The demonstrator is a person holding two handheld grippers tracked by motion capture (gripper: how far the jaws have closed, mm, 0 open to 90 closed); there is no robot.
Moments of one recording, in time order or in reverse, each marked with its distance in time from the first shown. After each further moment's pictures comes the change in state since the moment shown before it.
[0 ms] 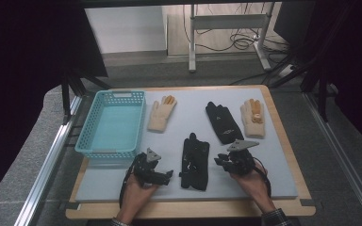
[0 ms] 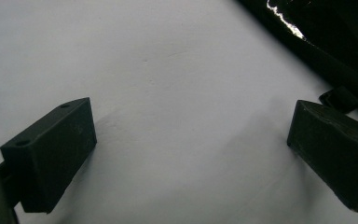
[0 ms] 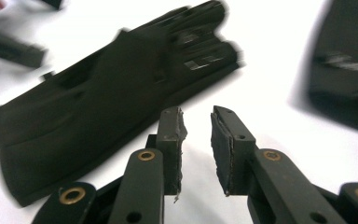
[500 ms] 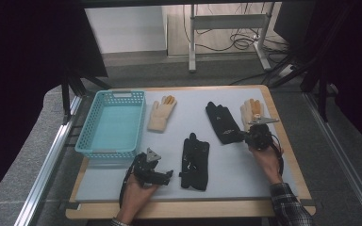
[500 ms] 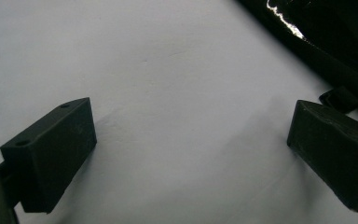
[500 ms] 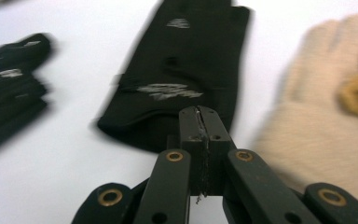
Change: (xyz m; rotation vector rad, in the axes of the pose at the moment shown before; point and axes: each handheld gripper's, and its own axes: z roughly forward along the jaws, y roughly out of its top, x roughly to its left) left arm 0.000 0.000 0.000 0.000 0.000 0.000; right arm -0.103 0.013 -0.002 -0.015 -0.224 0.141
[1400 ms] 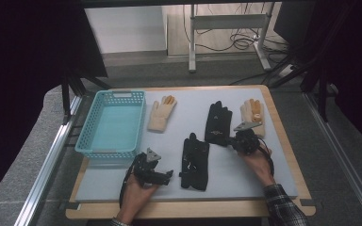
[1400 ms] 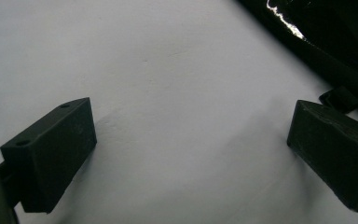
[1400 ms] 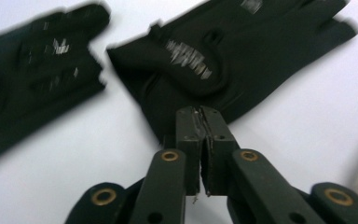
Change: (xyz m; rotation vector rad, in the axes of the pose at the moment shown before) left arm 0.000 0.000 0.000 0.000 0.000 0.000; right arm 0.033 0.000 0.022 0.039 0.103 -0.130
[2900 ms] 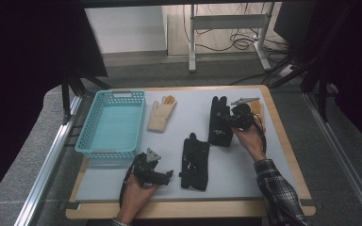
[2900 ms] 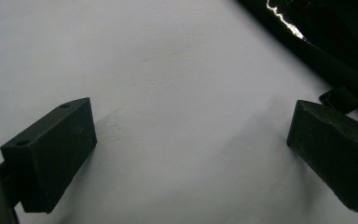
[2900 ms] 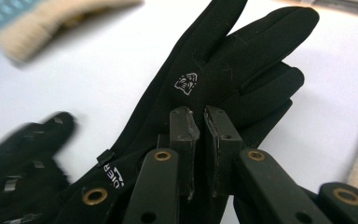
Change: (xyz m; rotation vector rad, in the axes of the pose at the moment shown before) left arm 0.000 0.000 0.000 -0.001 -0.001 0.000; right arm -0.029 0.067 0.013 -0.038 -0.009 0.128
